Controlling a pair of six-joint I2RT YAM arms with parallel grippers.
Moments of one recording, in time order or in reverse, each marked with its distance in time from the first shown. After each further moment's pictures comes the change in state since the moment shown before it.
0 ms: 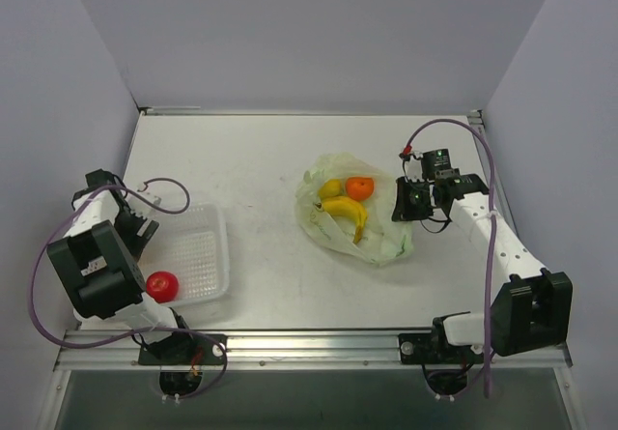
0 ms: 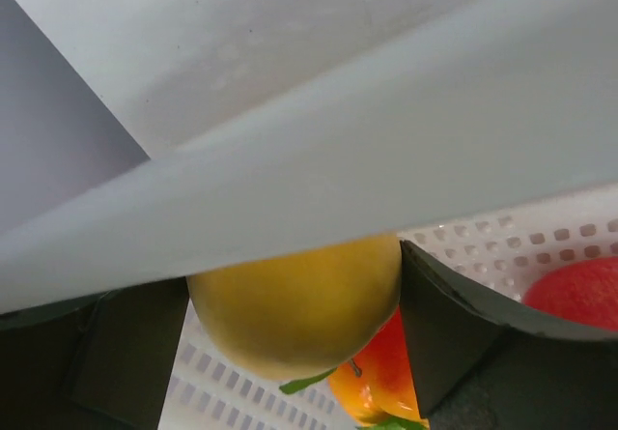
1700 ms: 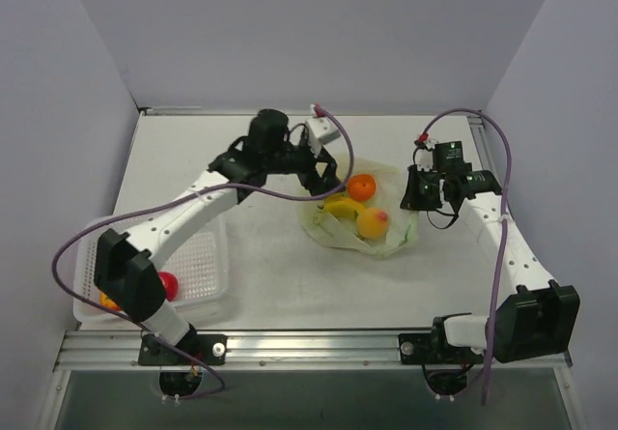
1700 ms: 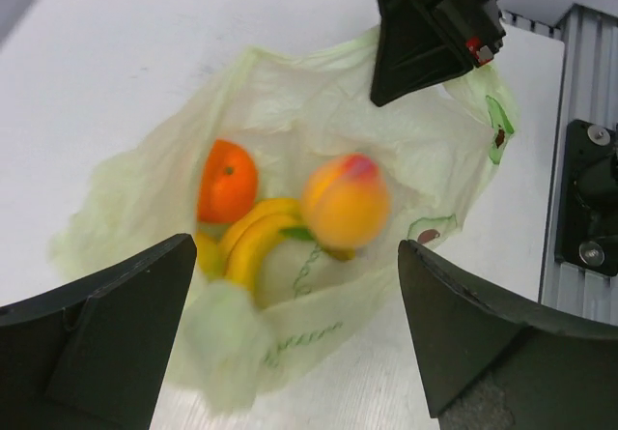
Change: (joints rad) left arm -1.199 0.099 0.440 0.640 0.680 -0.758; right arm -0.041 -0.052 0.075 -0.023 0.050 0.077
